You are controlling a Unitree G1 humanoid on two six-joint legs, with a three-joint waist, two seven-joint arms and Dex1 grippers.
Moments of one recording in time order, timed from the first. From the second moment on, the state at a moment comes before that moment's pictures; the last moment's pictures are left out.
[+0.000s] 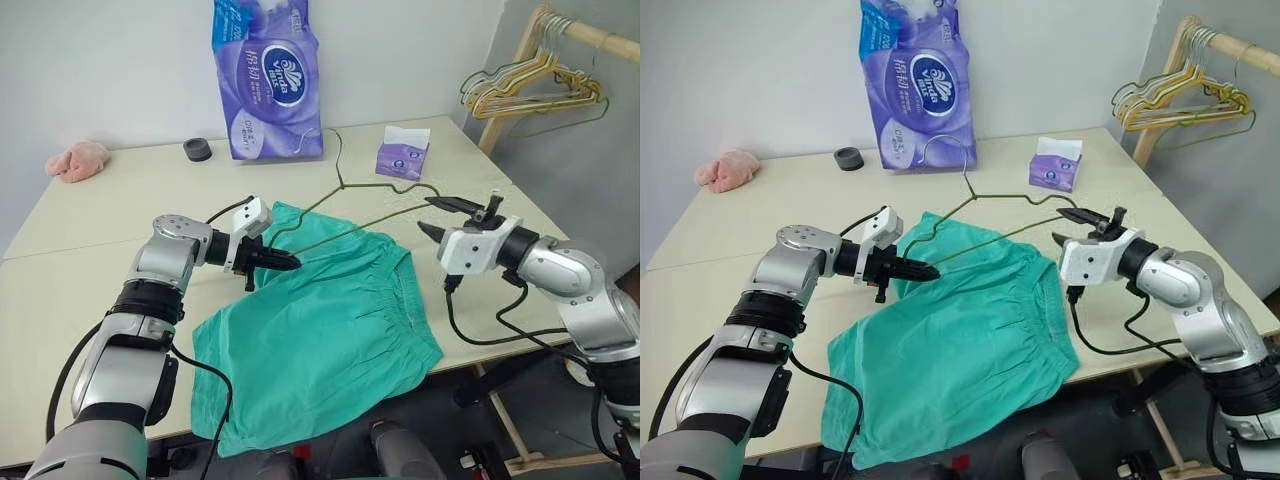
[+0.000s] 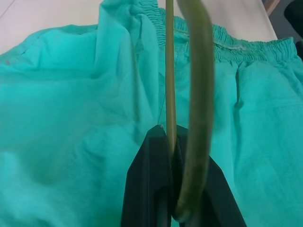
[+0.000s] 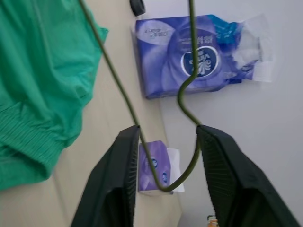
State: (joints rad) left arm -0.83 0.60 -0.15 0.65 -0.11 0.30 -1.45; right arm -0.41 -0.81 0.12 -0.23 -0.29 -0.15 0.66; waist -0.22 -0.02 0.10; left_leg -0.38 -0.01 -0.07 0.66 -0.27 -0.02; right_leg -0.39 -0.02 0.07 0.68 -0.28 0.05
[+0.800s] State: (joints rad) left arm -0.81 0.67 -0.25 0.50 -0.02 0.10 -1.53; right arm -0.53 -0.82 0.28 -0.39 0.07 0.66 1.00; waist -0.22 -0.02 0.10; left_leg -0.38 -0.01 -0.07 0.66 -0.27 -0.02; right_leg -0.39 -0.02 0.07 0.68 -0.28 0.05
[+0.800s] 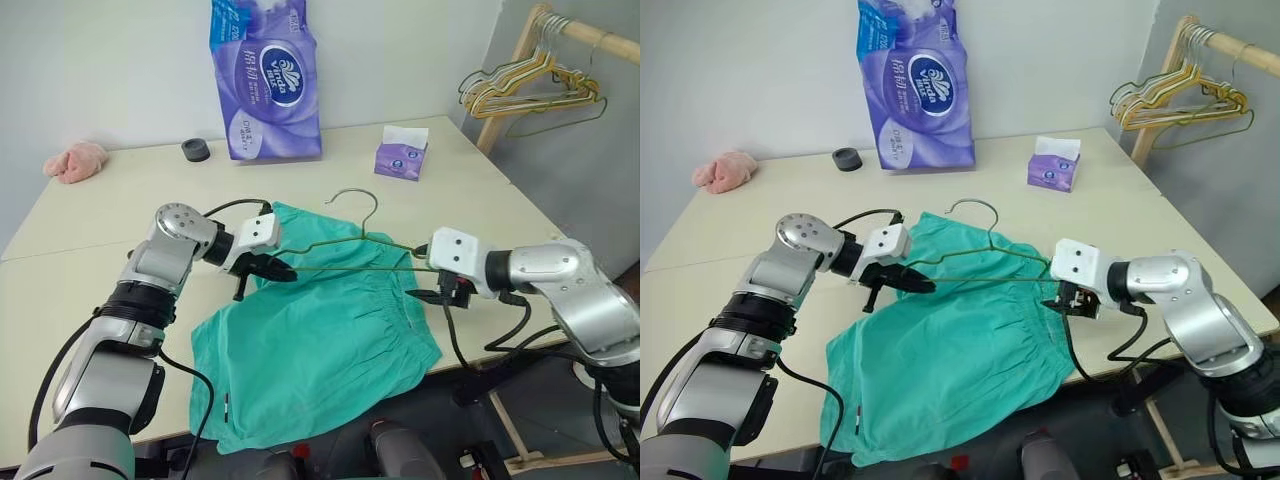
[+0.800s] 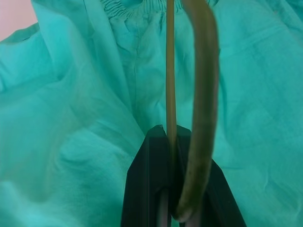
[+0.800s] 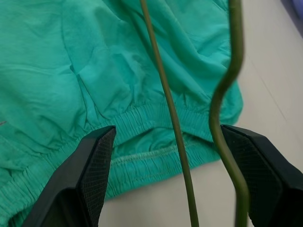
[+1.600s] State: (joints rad) left arm -0.79 0.66 -0.27 0.50 0.00 0.01 -1.46; right arm -0.58 -0.82 0.36 -0.34 0.09 0.78 1.07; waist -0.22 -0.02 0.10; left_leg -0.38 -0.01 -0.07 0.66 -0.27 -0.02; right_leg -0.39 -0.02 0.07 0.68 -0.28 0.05
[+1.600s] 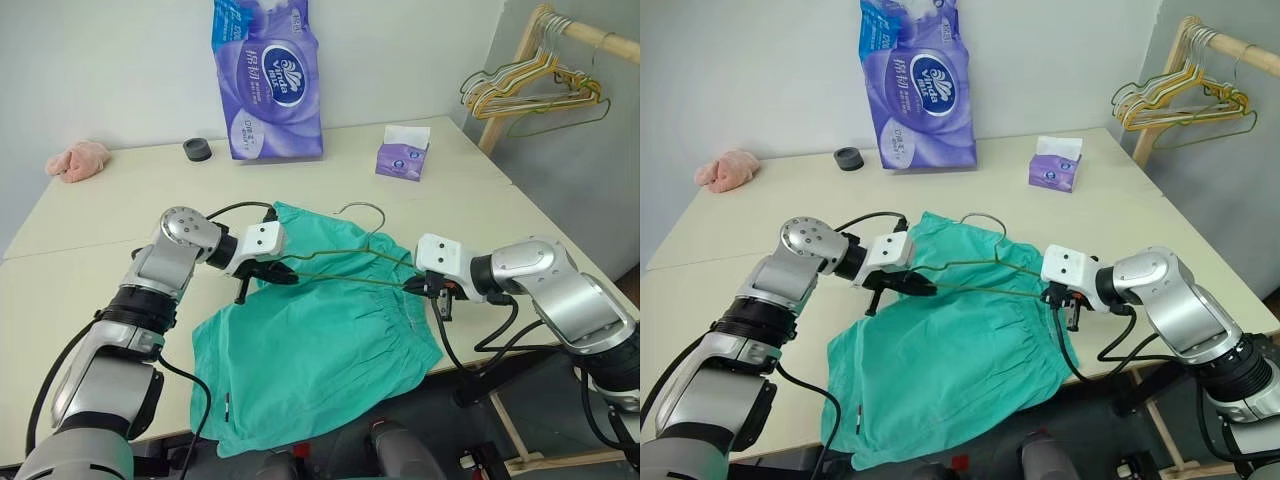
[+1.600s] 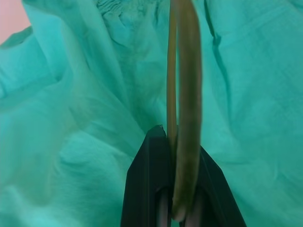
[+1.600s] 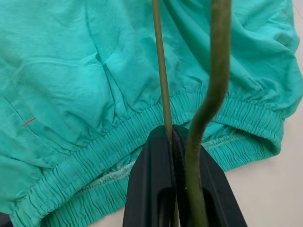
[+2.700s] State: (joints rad) left arm -0.73 0.65 -0.08 0.60 -0.18 0.17 -1.32; right arm 0.20 -0.98 -0.32 -0.48 0.36 1.07 1.00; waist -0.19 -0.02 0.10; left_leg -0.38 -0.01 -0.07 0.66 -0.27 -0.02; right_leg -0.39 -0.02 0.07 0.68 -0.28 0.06
